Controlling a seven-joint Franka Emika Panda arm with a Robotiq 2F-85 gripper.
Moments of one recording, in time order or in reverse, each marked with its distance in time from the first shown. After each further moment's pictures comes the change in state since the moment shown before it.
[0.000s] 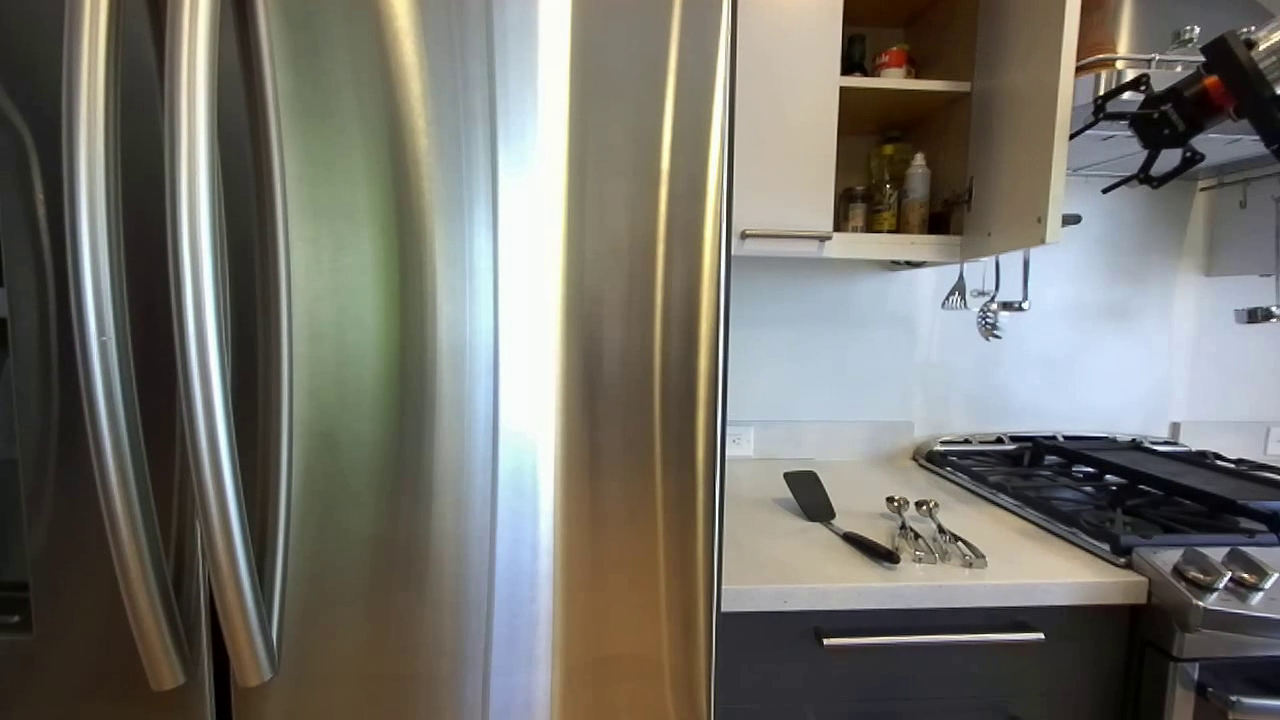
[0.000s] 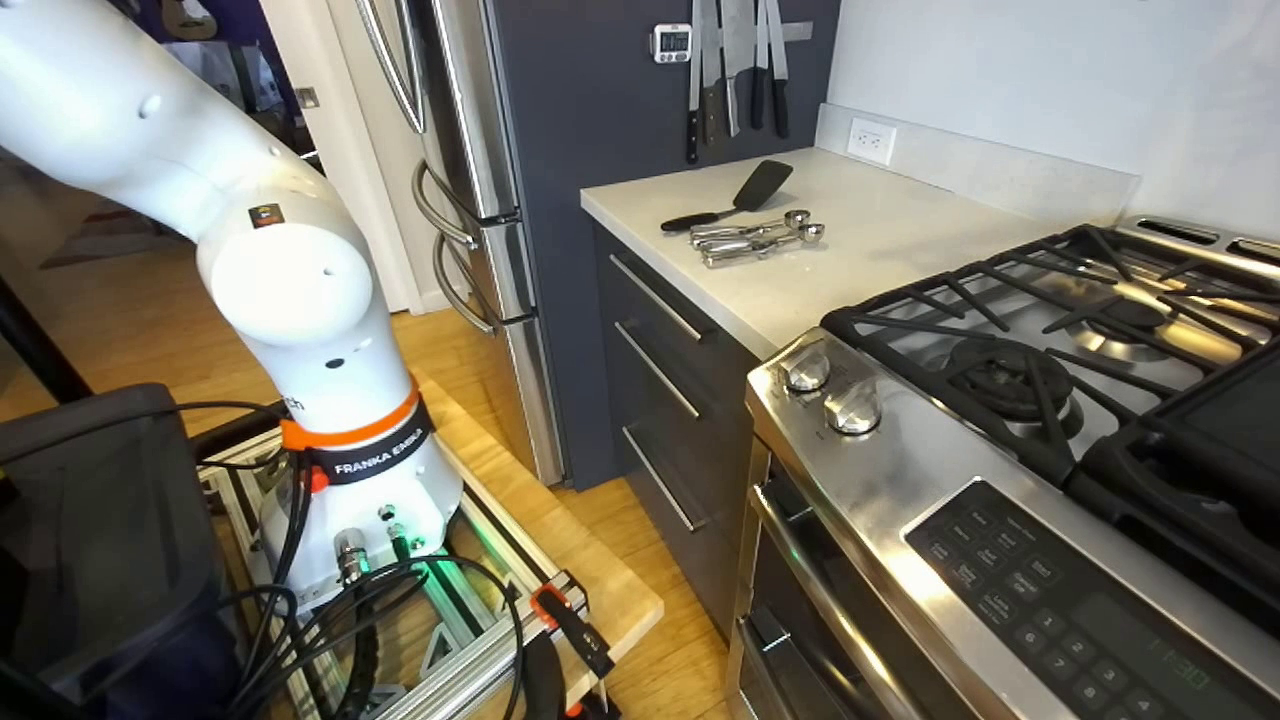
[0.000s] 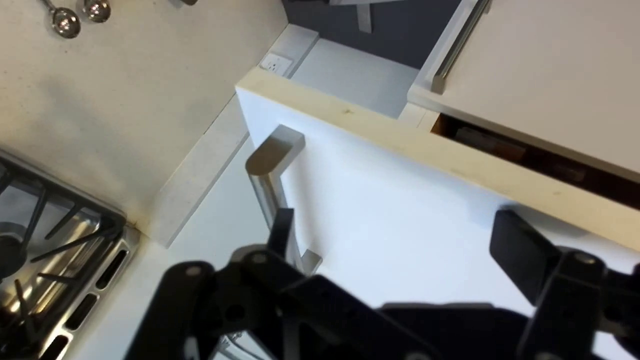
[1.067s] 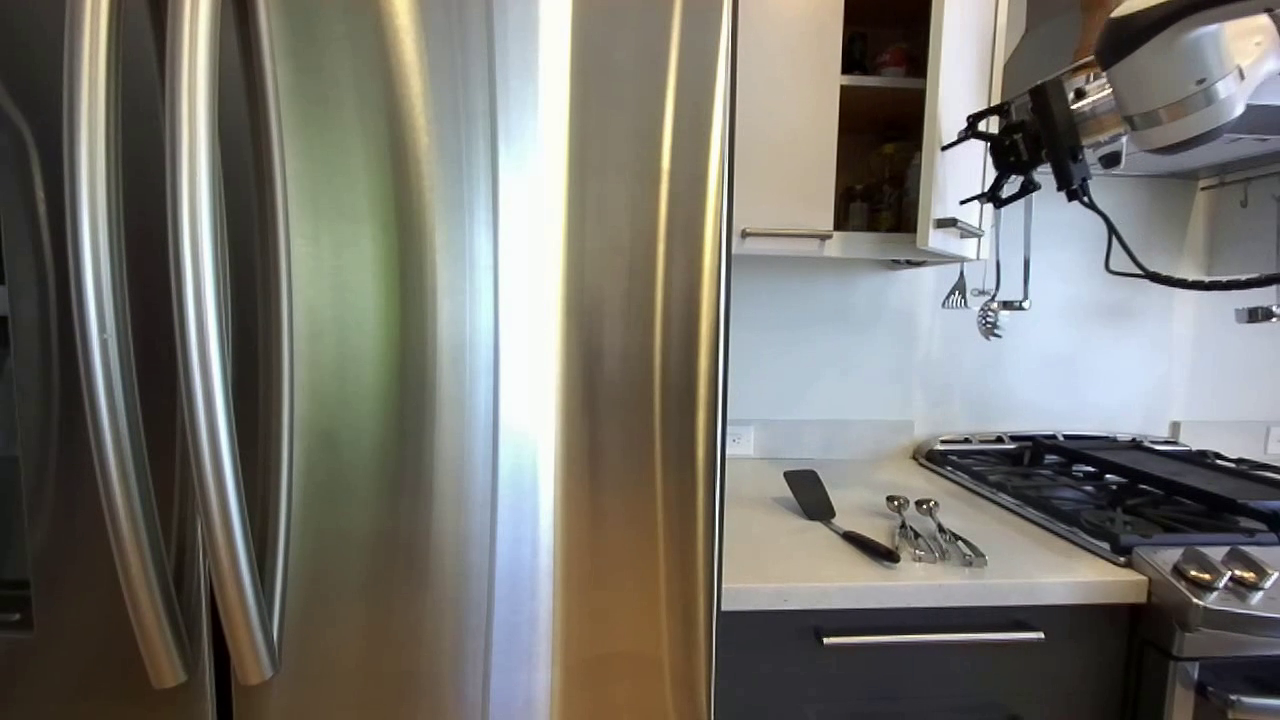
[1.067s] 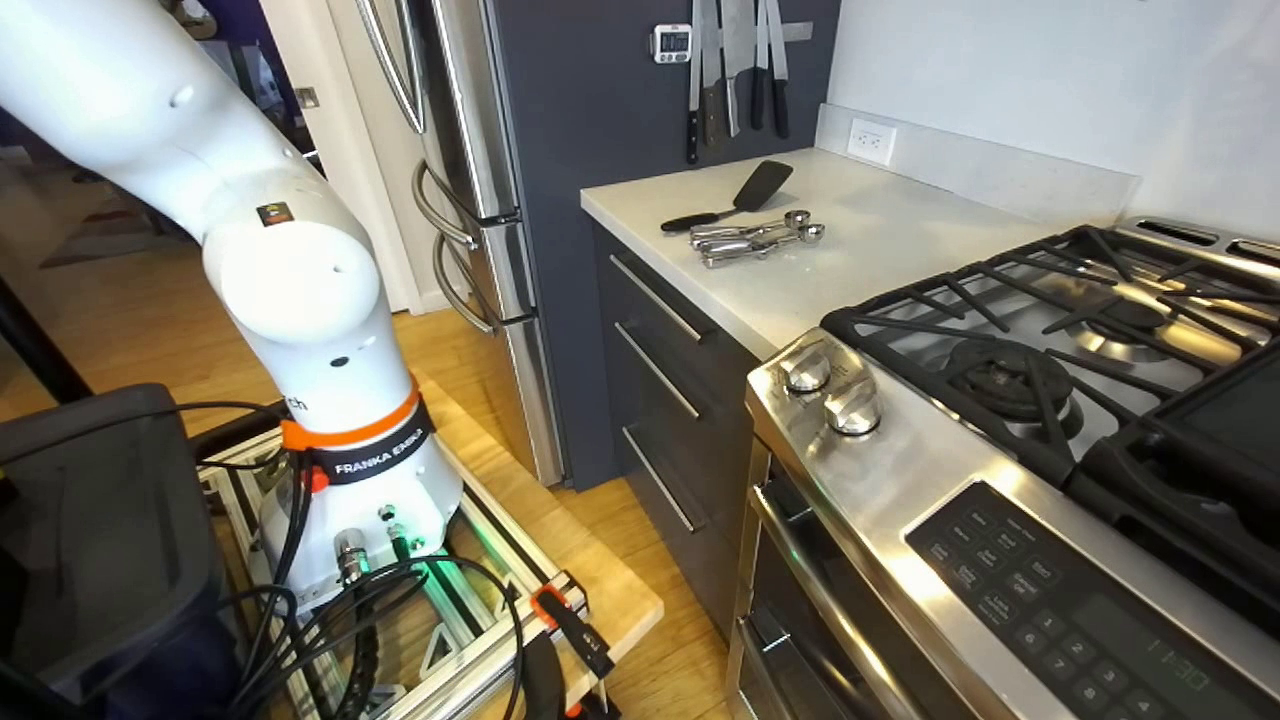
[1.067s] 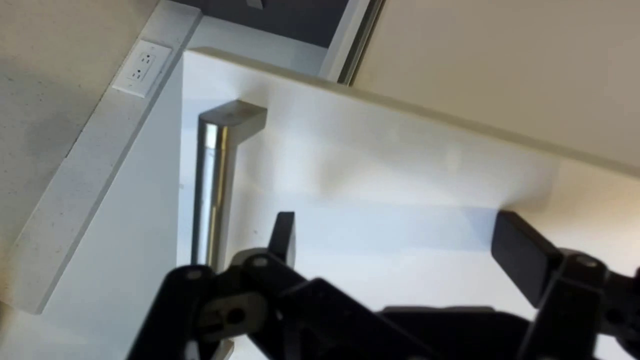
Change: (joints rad) arm 0.040 0.130 0.270 -0.081 0.233 0.551 0.027
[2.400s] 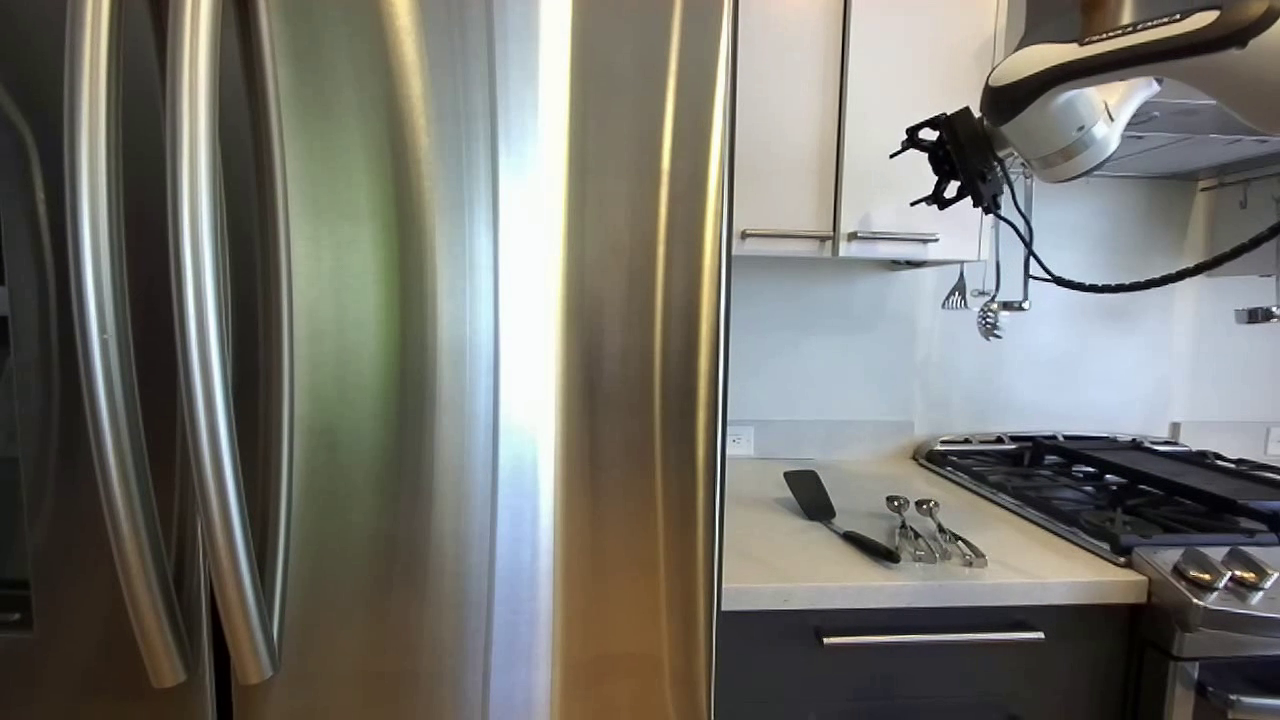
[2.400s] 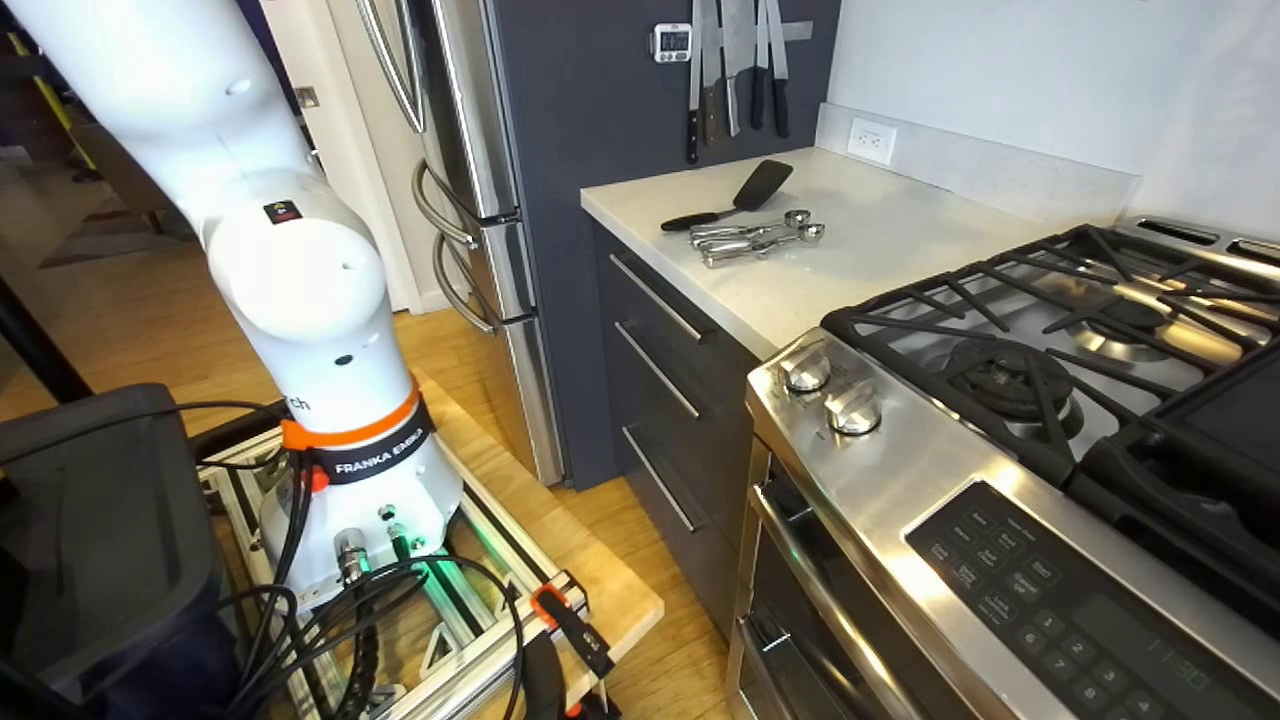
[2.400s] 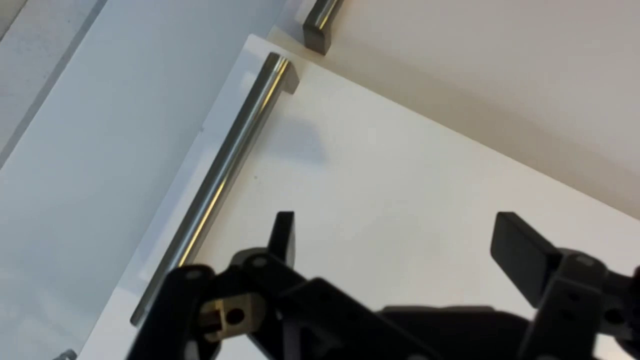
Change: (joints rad) arm 0.043 0.244 0.069 0.200 -0.265 0.264 0.121
